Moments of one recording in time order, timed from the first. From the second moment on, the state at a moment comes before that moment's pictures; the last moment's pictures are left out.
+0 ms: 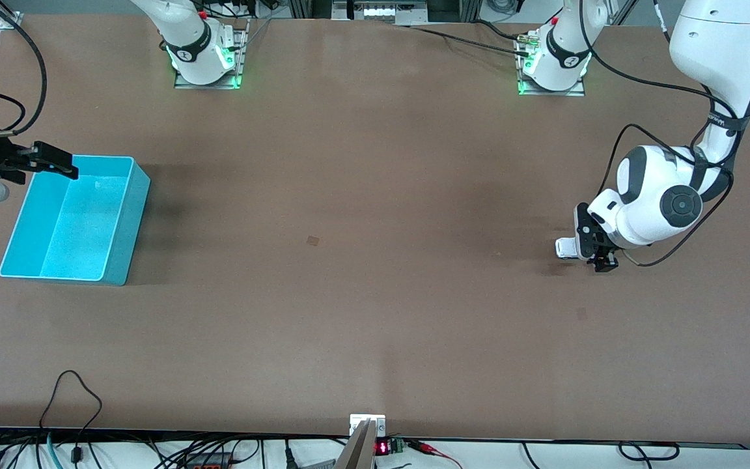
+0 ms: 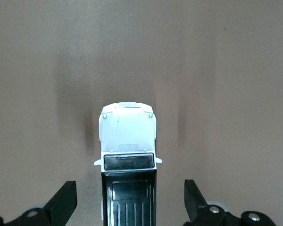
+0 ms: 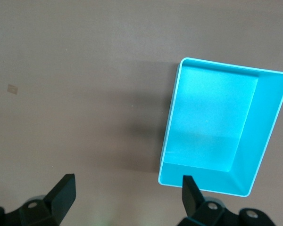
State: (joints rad) left arm 0.11 0.44 -0.09 -2.08 0.09 2.40 1.50; right arm -0.05 0.10 -0.01 -1.61 0.01 1.59 -0.16
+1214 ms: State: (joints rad) left arm 0.13 0.44 -0.09 -2.12 0.09 2.48 1.58; right arm -0.05 0.18 0.00 -1.61 0.01 1.55 -0.16
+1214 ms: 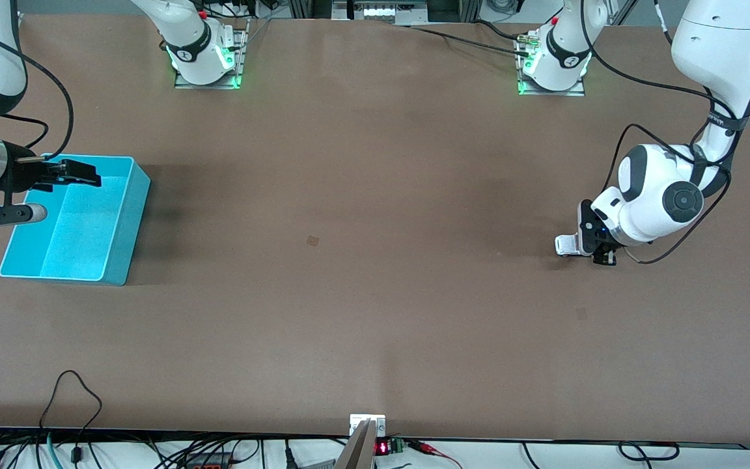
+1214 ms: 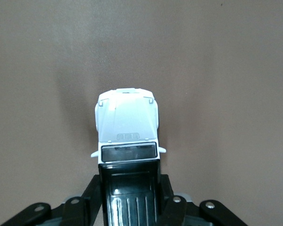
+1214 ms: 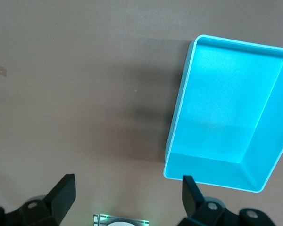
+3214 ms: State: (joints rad) left arm 0.20 0.45 -0.09 -2.12 0.09 2.49 1.59; right arm -0.05 0.18 0.00 -1.61 0.01 1.54 -0.16
